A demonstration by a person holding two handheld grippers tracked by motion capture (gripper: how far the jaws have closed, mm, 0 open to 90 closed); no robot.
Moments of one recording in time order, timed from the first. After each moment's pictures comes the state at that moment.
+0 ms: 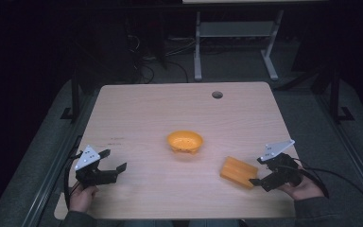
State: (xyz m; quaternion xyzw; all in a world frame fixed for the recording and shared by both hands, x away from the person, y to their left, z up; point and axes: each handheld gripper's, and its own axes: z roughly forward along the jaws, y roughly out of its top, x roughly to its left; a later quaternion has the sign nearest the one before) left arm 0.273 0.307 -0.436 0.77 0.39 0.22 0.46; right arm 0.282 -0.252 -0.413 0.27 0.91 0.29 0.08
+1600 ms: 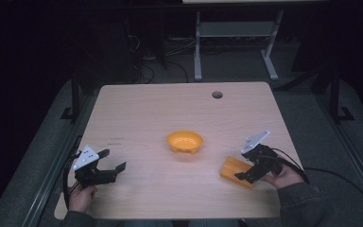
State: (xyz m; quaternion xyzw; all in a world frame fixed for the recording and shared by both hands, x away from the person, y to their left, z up) left arm 0.273 0.309 -0.435 0.76 0.39 0.22 0.46; right arm 0.315 -0.210 -0.417 0.23 0.93 0.27 0.06
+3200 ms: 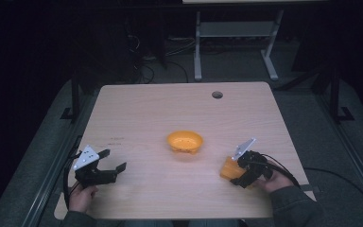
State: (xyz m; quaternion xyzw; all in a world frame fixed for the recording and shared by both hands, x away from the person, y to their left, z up) left arm 0.272 0.308 -0.436 0.76 0.39 0.22 0.47; right arm 0.318 -0.193 -0.455 0.24 0.95 0.21 0.04
